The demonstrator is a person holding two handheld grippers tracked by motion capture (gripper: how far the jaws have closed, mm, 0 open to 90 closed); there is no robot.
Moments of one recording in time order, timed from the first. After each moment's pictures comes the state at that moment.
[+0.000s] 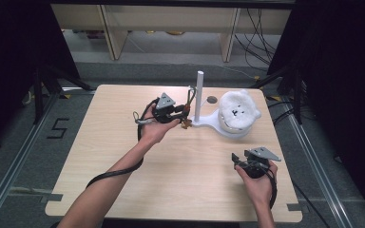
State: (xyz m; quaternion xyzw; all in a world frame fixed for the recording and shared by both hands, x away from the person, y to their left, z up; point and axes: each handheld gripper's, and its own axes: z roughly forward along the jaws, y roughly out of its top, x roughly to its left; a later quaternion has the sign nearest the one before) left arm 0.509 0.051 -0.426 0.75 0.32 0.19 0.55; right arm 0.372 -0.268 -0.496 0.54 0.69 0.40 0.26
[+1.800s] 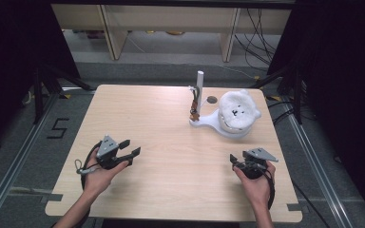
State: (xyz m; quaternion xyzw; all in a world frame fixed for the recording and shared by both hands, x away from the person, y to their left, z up) left arm 0.380 0.210 -0.495 0.72 0.41 0.24 0.51; right arm 0.371 -0.261 -0.501 0.55 0.69 0.40 0.25
